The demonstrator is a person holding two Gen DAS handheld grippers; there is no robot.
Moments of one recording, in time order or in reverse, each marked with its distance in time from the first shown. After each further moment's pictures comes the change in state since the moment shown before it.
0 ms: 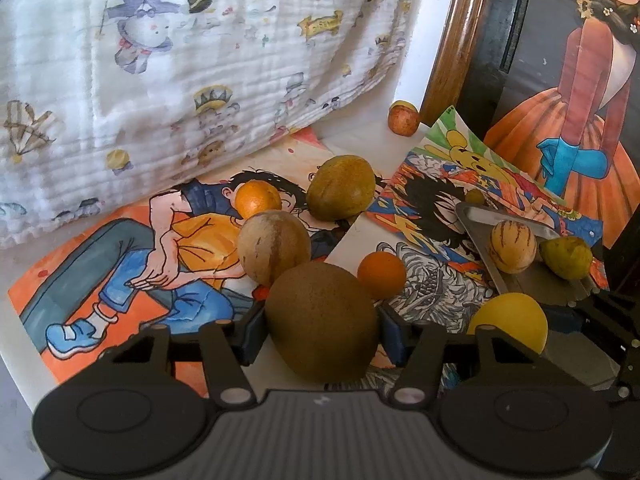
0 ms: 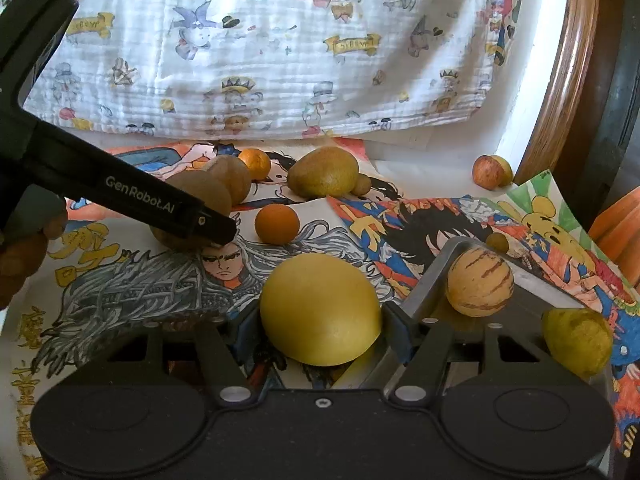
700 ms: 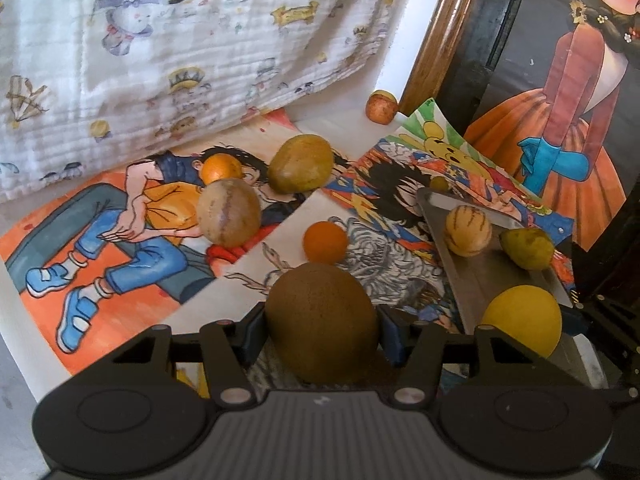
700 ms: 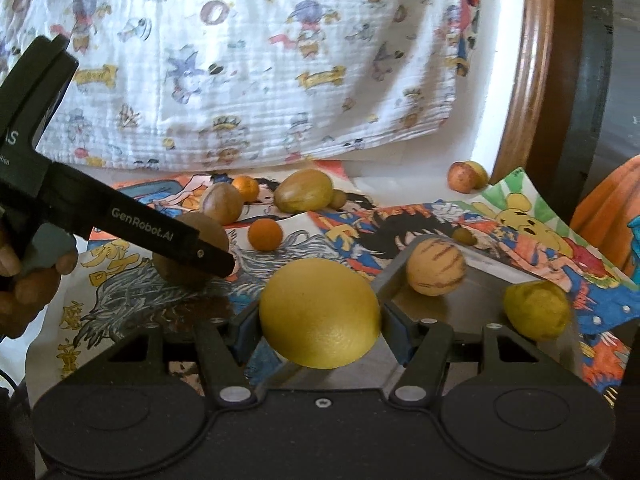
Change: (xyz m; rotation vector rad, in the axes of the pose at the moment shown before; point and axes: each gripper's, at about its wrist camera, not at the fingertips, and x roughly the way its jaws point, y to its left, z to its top) left arm -0.020 -0.029 -0.011 -0.050 0.040 -0.055; right arm -0.056 -0.022 -0.020 0.082 -0.080 -0.003
